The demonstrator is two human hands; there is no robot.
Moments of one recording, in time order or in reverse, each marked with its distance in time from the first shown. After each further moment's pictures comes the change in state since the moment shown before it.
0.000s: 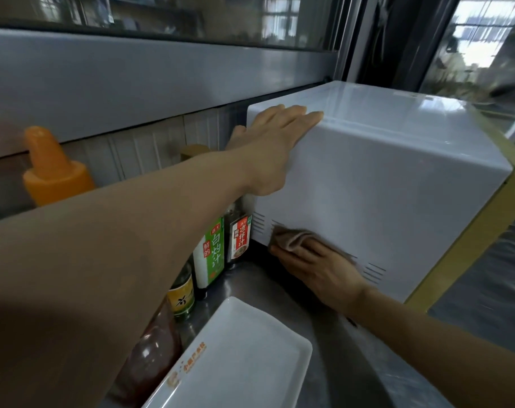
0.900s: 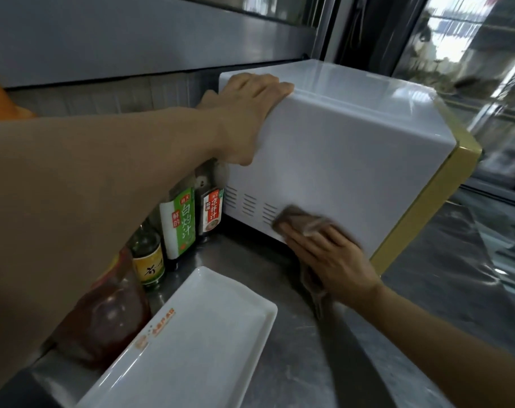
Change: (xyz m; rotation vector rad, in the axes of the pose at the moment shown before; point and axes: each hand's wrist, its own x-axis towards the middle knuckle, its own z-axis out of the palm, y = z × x) left_hand 0.000 0.003 -0.003 0.115 -0.010 0.031; right_hand -0.073 -0.001 0.000 -0.098 -0.043 0.242
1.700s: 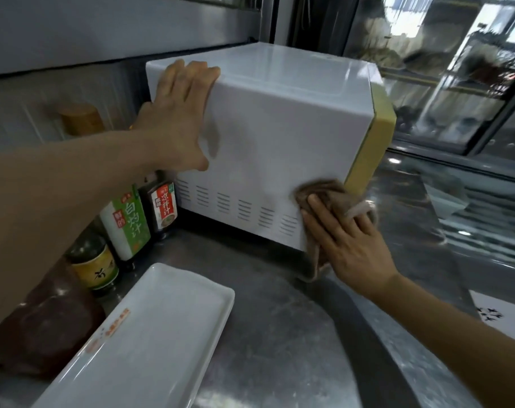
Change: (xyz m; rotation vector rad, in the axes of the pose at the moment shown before) left_hand 0.003 0.010 0.030 -0.106 0.147 -0.061; right_hand -0.075 0.031 0.032 0.112 0.346 0.273
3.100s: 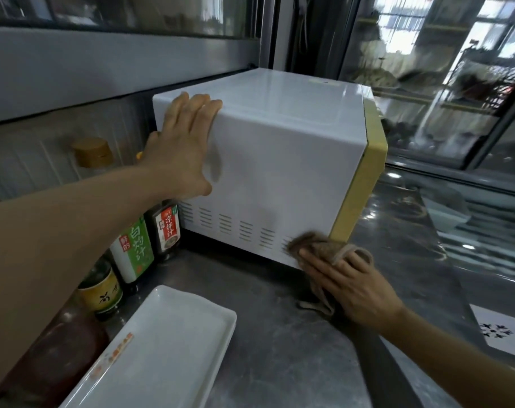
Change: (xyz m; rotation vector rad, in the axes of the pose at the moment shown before) left_hand -0.001 0.002 0.002 0.012 0.038 -0.008; right_hand -0.022 -0.003 -0.004 -0.036 -0.205 -0.202
